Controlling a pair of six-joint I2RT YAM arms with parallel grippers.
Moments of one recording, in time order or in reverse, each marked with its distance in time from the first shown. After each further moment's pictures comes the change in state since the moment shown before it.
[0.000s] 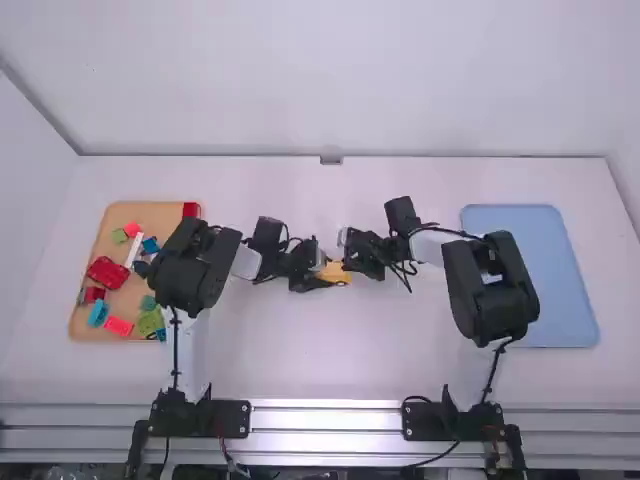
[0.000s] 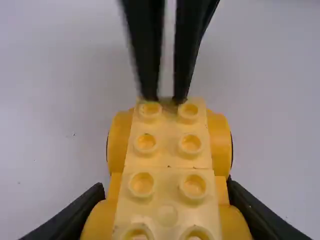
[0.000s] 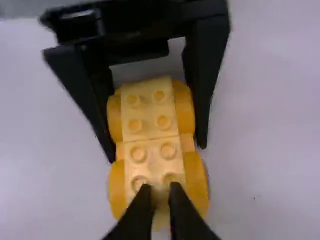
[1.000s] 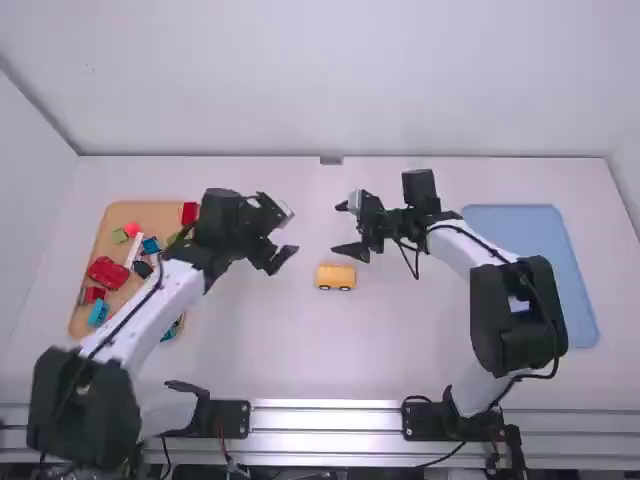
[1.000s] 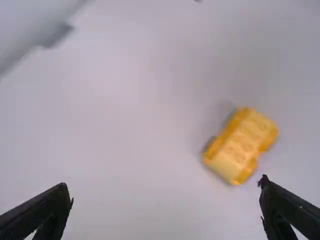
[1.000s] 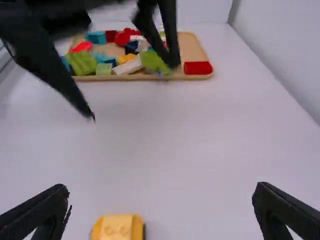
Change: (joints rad) left arm 0.065 -0.873 -0.035 -0.650 -0.663 -0.474; right arm -0.037 -0.190 0.042 0.174 -0.319 0.204
